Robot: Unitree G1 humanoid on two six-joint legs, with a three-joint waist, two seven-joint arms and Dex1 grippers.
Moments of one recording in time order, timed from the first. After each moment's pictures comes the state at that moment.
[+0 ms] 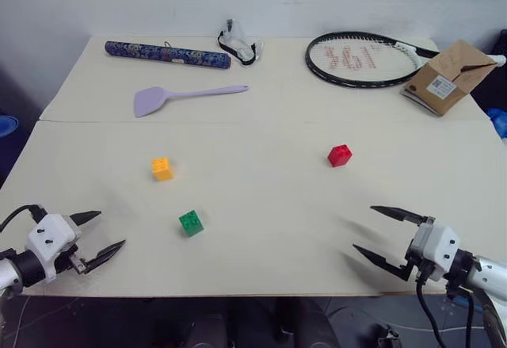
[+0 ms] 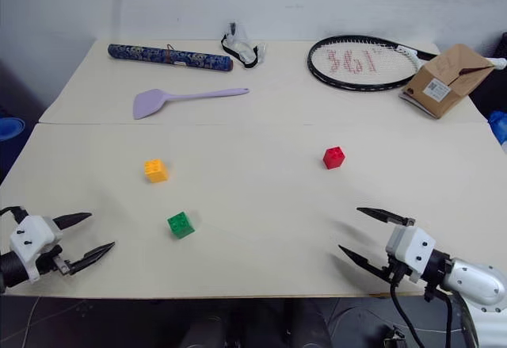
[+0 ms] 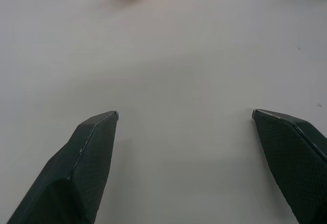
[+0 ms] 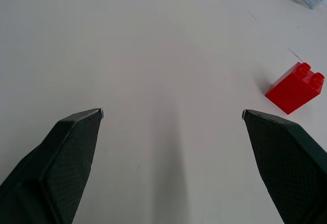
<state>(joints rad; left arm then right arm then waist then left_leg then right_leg) 0.28 0.81 0.50 0.06 -0.28 -0.09 -0.94 0.25 -0.69 -0.27 -0.14 0.33 -0.31 1.02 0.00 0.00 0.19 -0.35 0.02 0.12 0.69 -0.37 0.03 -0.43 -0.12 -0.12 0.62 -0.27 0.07</state>
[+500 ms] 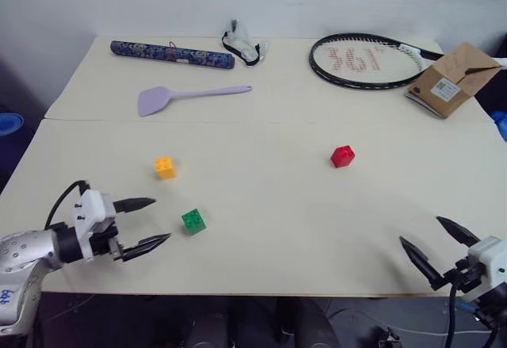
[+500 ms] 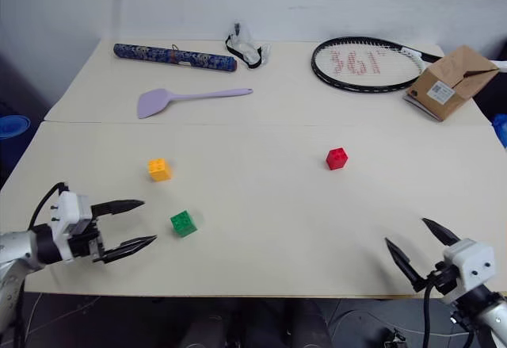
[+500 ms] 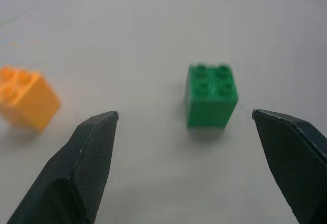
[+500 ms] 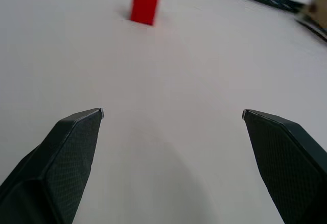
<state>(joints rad) 0.08 0.79 0.32 -0.23 -0.51 0.22 -1.04 0.47 -0.49 -0.51 -0.13 0.44 -0.17 0.73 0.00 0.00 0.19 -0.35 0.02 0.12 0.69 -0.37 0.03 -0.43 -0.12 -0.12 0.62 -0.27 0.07</state>
